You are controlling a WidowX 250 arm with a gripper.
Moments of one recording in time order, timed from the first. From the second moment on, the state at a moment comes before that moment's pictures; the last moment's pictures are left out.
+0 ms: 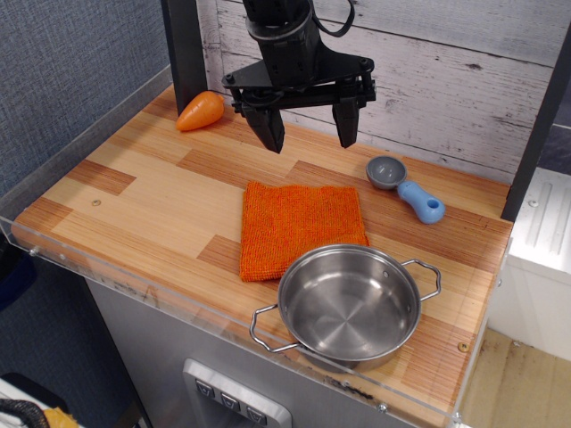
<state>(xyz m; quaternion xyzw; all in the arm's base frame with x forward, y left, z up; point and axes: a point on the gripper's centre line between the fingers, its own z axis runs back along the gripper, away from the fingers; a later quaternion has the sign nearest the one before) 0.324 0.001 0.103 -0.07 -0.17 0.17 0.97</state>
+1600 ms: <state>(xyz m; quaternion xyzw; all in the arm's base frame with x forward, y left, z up) 0.251 -0.028 0.050 -0.02 -0.11 0.10 0.99</state>
